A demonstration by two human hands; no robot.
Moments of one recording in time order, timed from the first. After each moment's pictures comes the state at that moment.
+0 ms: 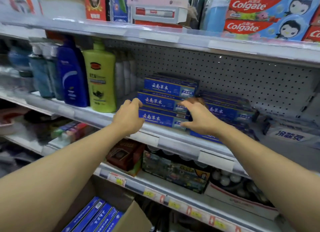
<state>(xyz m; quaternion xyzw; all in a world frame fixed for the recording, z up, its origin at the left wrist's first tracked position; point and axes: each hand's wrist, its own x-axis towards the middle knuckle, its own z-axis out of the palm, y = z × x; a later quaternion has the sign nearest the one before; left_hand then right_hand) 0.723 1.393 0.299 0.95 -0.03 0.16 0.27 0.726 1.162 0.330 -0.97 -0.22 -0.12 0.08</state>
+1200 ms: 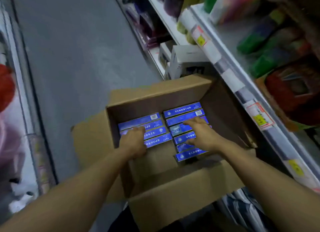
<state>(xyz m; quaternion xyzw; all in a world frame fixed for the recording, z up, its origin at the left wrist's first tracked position) 0.522 1.655 -0.134 0.88 0.32 -0.24 0.24 0.697 1.498 -0.083 -0.84 -0.42 0.34 0.01</state>
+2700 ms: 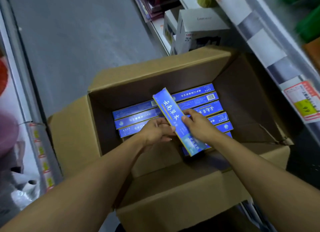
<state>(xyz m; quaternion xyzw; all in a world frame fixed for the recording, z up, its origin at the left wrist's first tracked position) 0.580 1.618 -0.197 0.48 0.41 -0.12 0.76 0.700 1.516 -0.173 -0.84 -0.23 0.44 0.23</state>
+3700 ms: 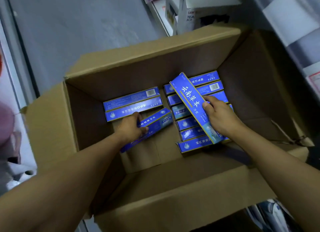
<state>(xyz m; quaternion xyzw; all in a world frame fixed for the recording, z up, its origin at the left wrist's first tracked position) 0.552 1.646 -0.265 0.78 0.44 -0.20 0.39 0.757 1.476 -0.215 -0.87 -0.26 0.36 0.23</state>
